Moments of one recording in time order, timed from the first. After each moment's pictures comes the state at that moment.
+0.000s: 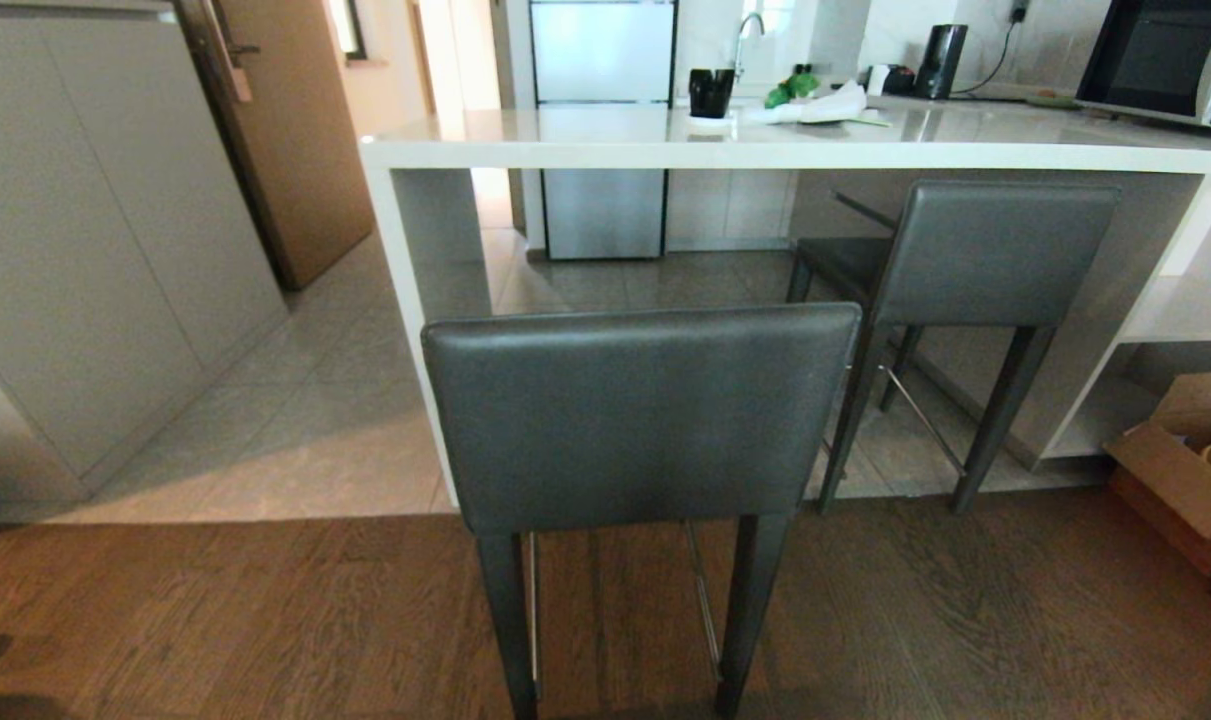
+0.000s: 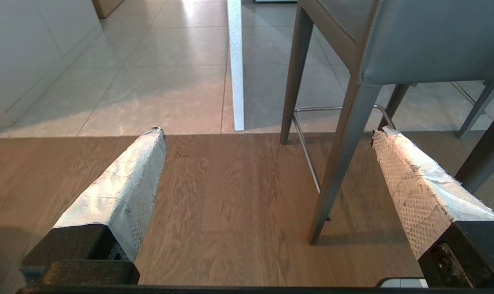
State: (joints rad) left arm 0.00 0.00 0.00 0.00 -0.01 0.02; right arm 0.00 0.00 0.00 0.00 0.03 -0.07
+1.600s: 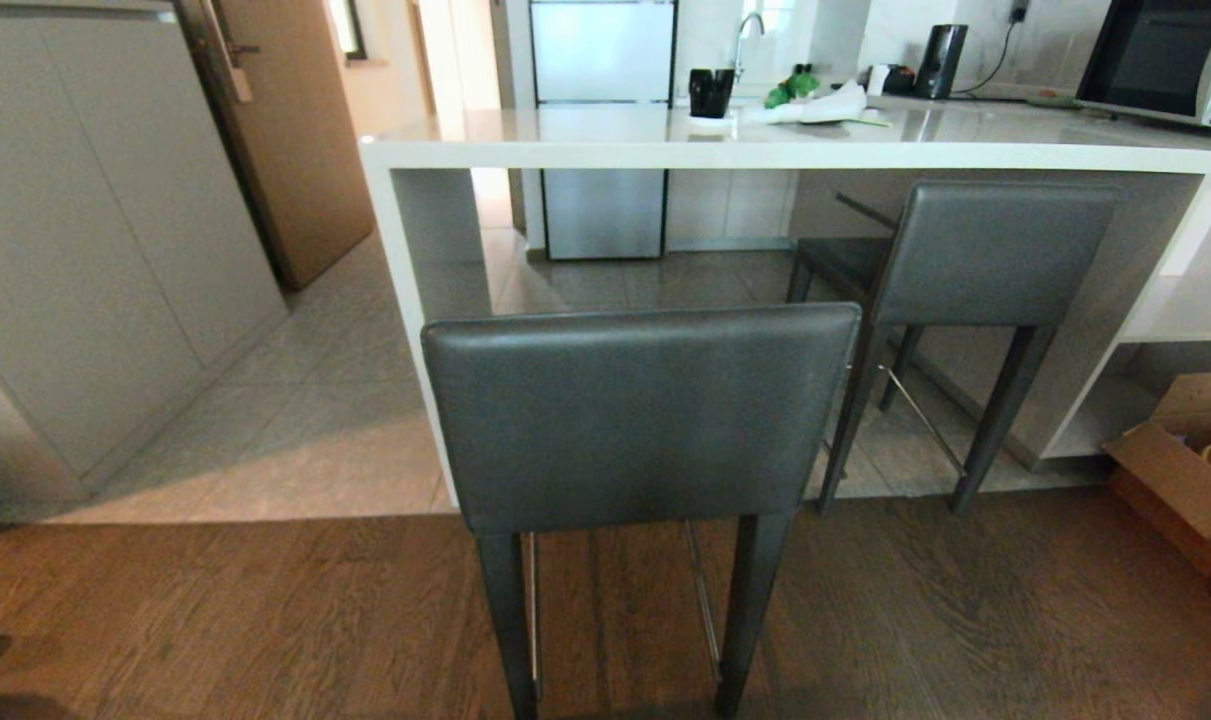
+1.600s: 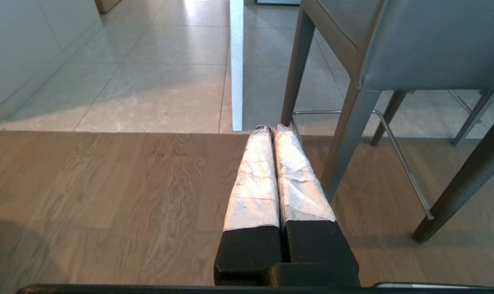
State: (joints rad) left arm 0.00 0.00 0.00 -0.01 0.00 -0.02; right arm 0.00 0.00 0.00 0.00 0.01 -0.02
